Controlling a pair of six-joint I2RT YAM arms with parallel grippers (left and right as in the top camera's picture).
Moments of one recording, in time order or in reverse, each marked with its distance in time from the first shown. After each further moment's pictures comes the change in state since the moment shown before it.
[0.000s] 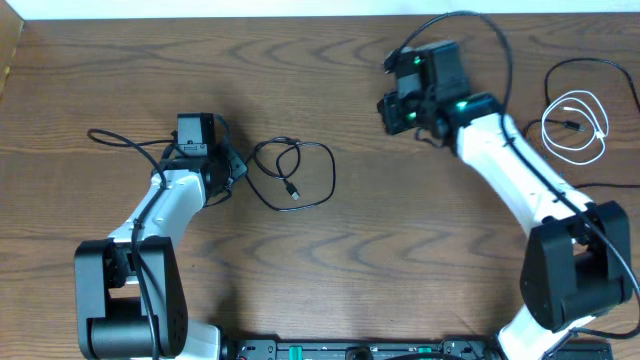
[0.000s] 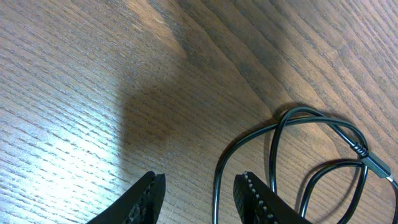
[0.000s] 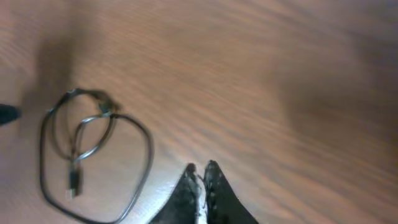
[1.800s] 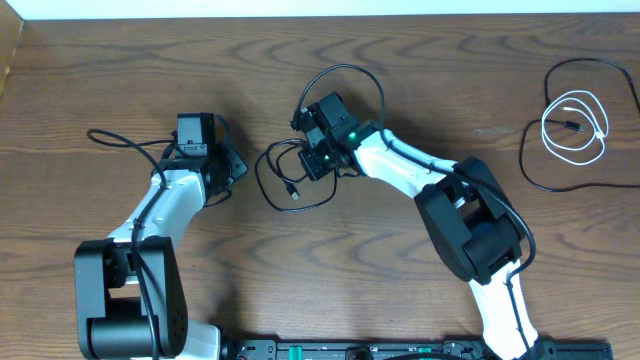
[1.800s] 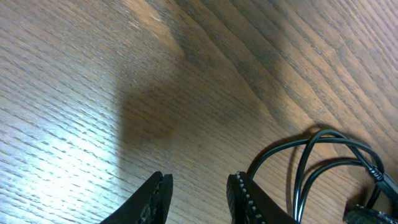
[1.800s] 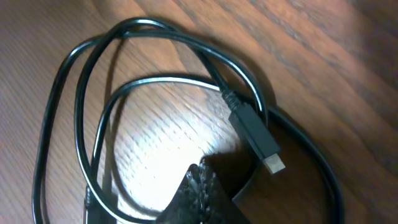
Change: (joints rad) left arm 0.000 0.000 0.000 0.000 0.009 -0.003; right arm 0.297 0.413 0.171 0.029 -0.010 0.022
